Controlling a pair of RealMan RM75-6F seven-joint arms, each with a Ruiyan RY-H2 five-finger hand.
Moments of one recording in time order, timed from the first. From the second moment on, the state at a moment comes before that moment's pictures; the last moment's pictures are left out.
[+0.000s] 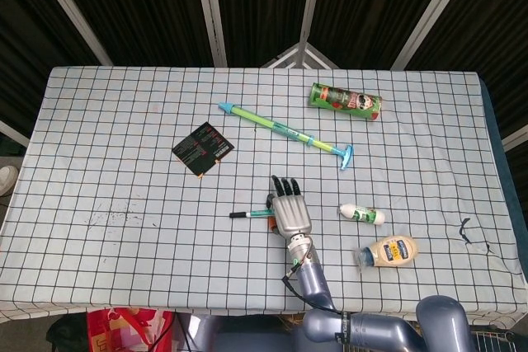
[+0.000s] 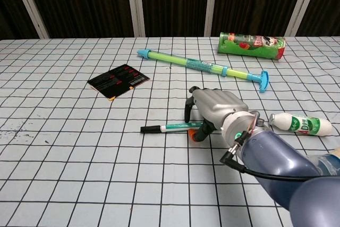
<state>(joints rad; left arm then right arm) 0.03 -1.16 -0.08 -1.40 1.37 1.50 -0.14 0.72 -2.05 0.30 -1.35 -0.84 1.17 -0.75</state>
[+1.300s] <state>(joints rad) 0.03 -1.17 -0.08 -1.38 1.36 1.50 -0.14 0.72 -2.04 0.29 -1.35 -0.90 1.15 -0.66</state>
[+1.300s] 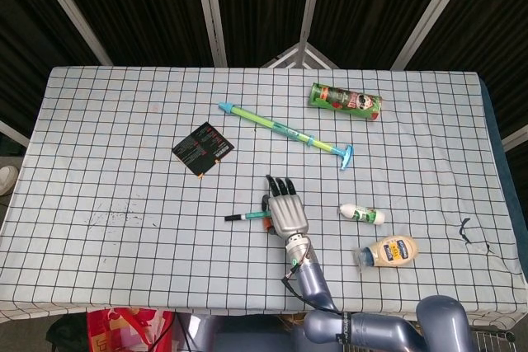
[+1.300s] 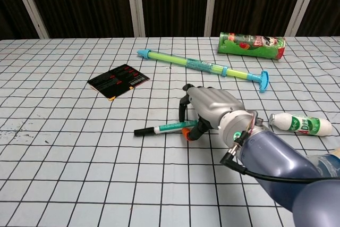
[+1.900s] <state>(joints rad) 0.00 -1.20 -0.10 -1.44 1.48 1.58 -0.14 0.66 -1.88 0.31 -1.62 -0.92 1.22 -0.63</state>
